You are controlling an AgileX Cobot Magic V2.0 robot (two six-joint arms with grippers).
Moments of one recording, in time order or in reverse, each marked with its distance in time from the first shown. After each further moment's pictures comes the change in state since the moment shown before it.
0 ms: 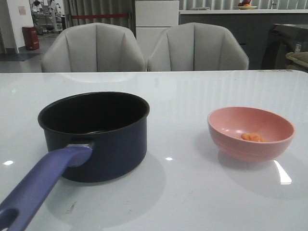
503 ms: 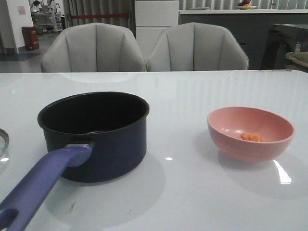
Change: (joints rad) left arm 0.004 0.166 0.125 -0.011 -0.224 0.052; right arm 0.000 0.000 0.000 0.000 0.000 0.000
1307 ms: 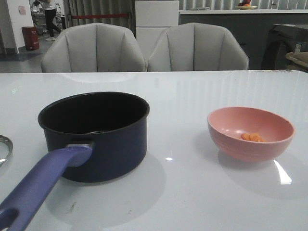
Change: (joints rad) left arm 0.000 -0.169 -0.004 -0.053 0.015 0.116; right arm 0.000 0.000 0.000 0.000 0.000 0.000
